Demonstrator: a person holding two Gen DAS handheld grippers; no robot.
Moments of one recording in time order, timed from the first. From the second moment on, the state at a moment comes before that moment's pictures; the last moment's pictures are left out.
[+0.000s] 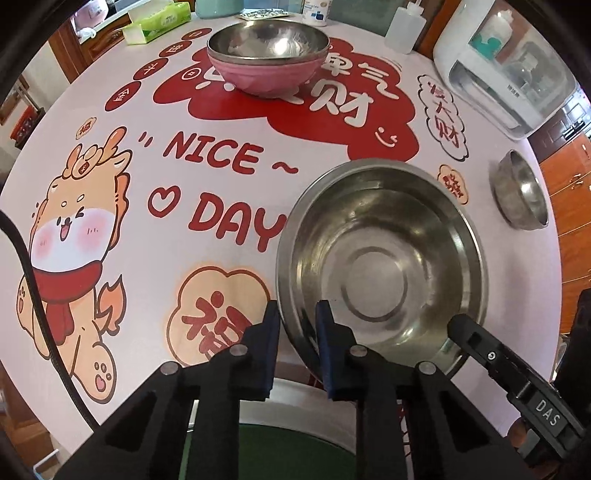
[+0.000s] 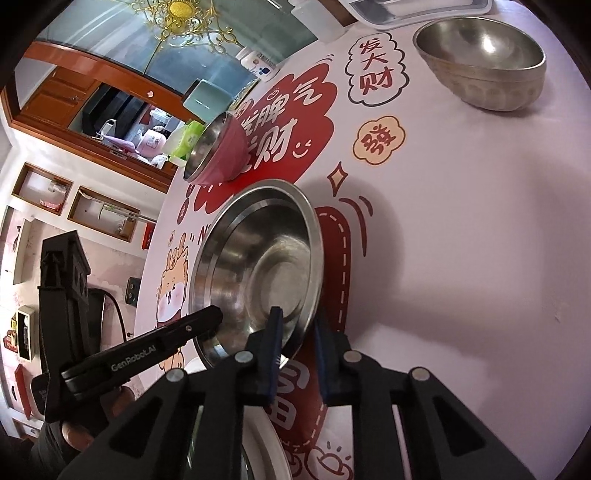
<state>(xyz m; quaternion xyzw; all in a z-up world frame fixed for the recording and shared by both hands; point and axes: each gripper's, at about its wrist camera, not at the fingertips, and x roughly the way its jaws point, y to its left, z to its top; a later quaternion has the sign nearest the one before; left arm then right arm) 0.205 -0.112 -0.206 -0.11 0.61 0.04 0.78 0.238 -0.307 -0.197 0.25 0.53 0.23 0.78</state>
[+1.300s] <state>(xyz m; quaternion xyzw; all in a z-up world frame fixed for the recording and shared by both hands) 0.167 -0.114 -0.164 -0.11 0.57 0.02 0.82 0.202 -0.300 -0.156 0.21 0.50 0.23 0.81</state>
